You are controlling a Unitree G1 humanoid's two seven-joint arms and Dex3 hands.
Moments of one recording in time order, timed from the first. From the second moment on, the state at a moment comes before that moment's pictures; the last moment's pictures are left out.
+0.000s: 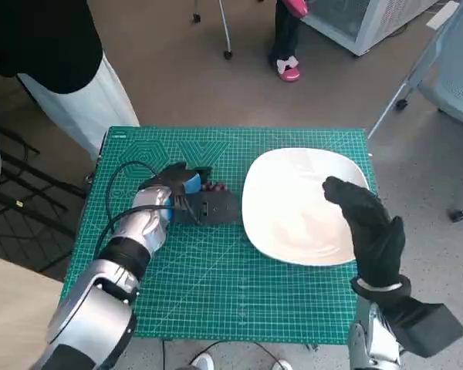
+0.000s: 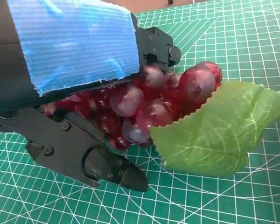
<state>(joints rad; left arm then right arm) -1.03 0.23 -0.49 1.25 0.73 0.07 -0.19 -0.29 -0.08 -0.13 0.39 0.33 -0.72 0.48</state>
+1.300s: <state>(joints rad) -1.04 0.23 -0.55 1.27 0.71 0.04 -0.10 -0.27 -0.08 -0.13 0.37 0.33 -0.71 0.48</state>
